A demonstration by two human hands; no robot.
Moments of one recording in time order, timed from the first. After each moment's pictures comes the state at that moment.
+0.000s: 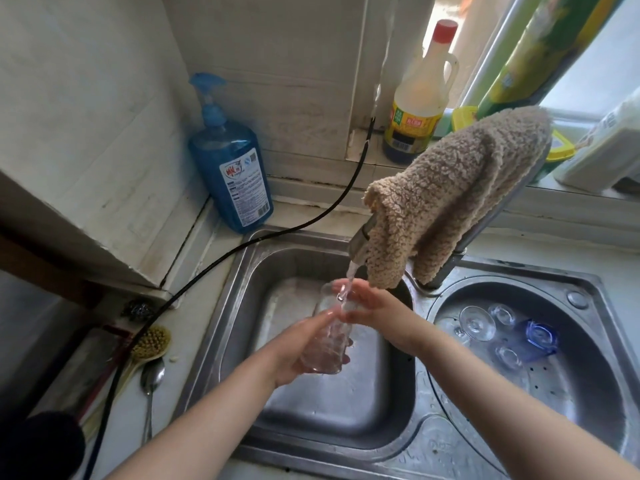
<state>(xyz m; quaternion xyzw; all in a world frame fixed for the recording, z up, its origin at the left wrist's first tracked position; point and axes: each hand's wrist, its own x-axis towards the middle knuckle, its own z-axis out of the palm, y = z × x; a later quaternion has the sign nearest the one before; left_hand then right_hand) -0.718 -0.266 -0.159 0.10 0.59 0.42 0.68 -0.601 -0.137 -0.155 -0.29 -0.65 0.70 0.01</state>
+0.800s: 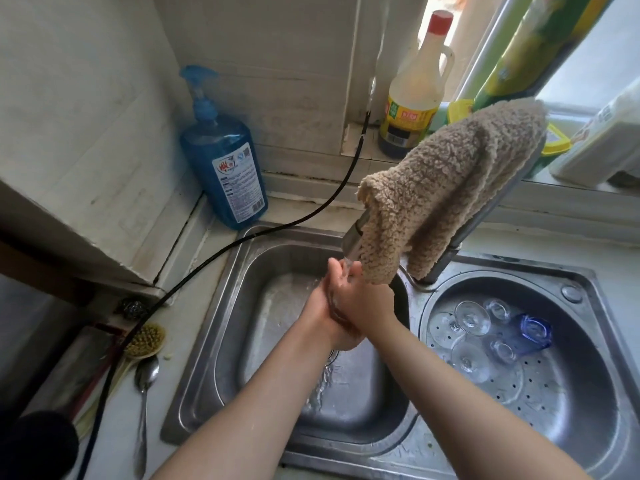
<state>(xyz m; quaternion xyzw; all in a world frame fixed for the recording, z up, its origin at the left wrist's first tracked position) -0.691 -0.200 -0.145 -0.29 0.37 0.56 0.68 -0.641 -0.152 -0.165 -0.51 -0.80 0.27 0.14</state>
